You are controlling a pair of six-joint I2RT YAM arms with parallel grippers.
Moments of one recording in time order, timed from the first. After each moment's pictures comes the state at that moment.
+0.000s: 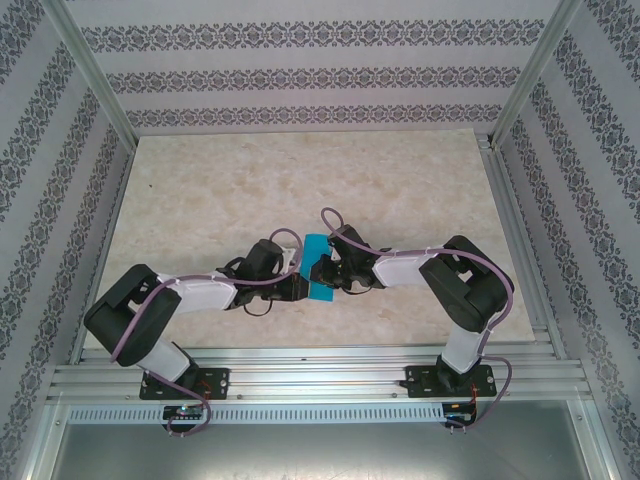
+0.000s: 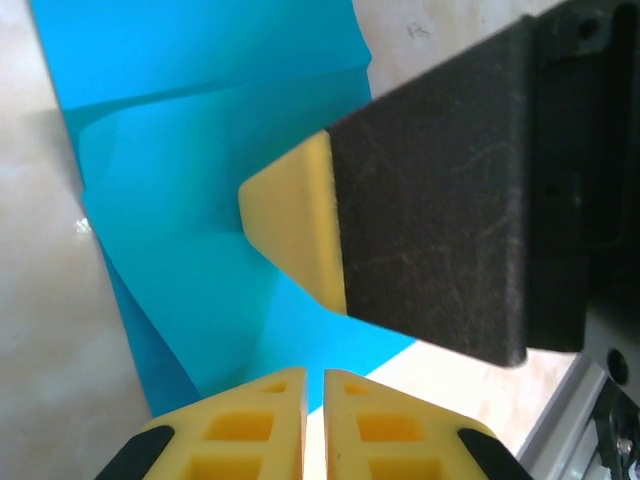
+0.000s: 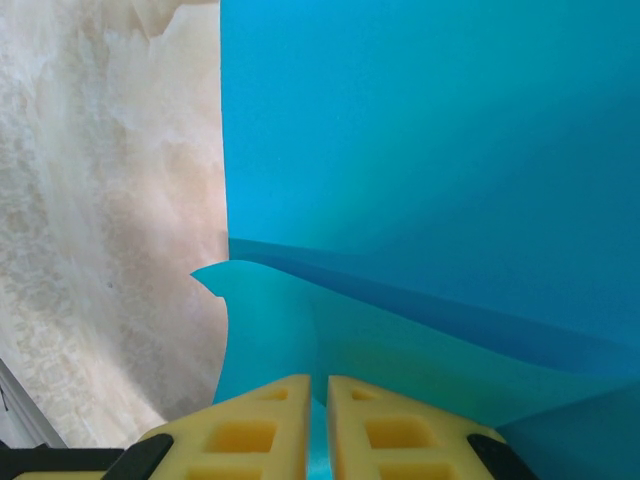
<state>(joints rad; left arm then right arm) -0.68 1.55 0.58 0.13 0.43 -0.65 0.72 1.79 0.80 0.07 -0.36 0.92</state>
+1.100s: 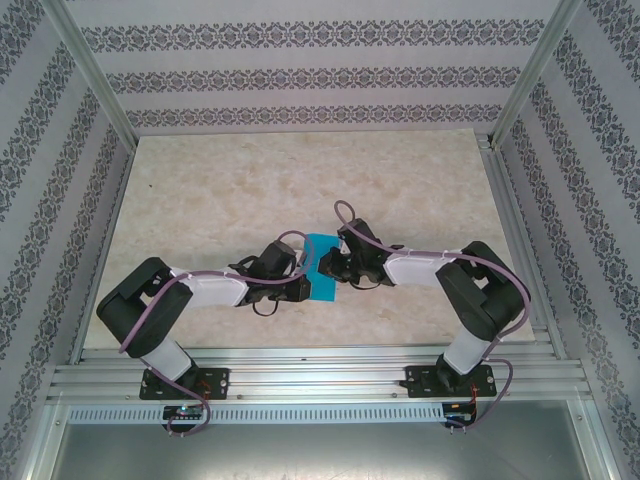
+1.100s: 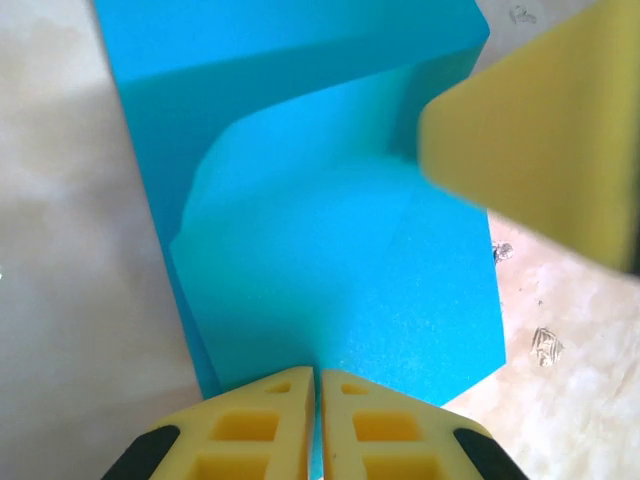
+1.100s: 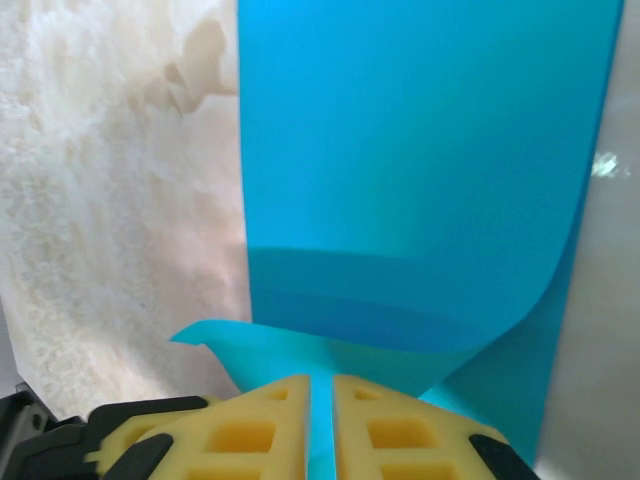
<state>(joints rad) -0.75 1.61 0.65 0.02 0.26 -0.63 0.66 1.69 0.78 0.03 -0.35 0.91</state>
